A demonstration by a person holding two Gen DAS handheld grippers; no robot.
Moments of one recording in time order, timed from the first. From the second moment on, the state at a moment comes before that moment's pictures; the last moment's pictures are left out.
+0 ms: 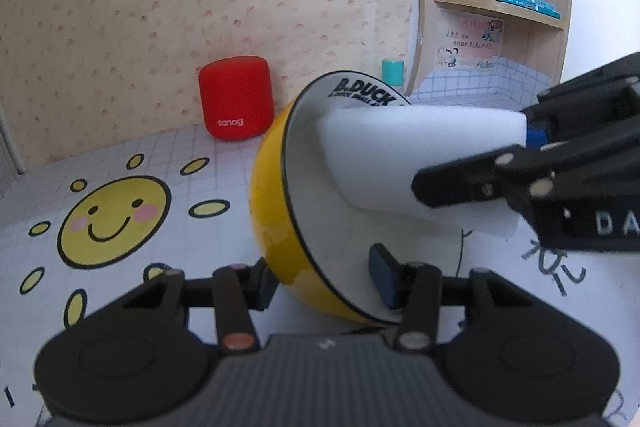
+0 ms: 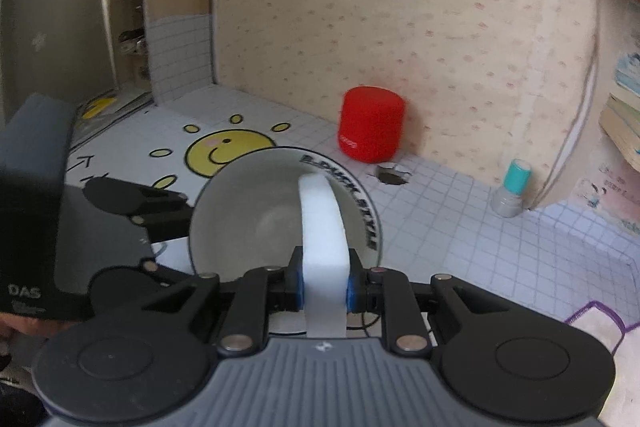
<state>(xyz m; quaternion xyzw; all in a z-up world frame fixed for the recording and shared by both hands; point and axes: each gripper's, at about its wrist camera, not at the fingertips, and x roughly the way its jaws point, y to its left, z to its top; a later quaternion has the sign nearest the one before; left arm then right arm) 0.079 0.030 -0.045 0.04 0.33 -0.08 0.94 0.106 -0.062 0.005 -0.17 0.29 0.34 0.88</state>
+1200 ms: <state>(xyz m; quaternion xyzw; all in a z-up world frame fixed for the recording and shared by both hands) 0.095 0.009 -0.042 0.07 0.33 -0.08 0.94 0.118 -0.081 0.001 -0.11 0.29 0.32 0.90</state>
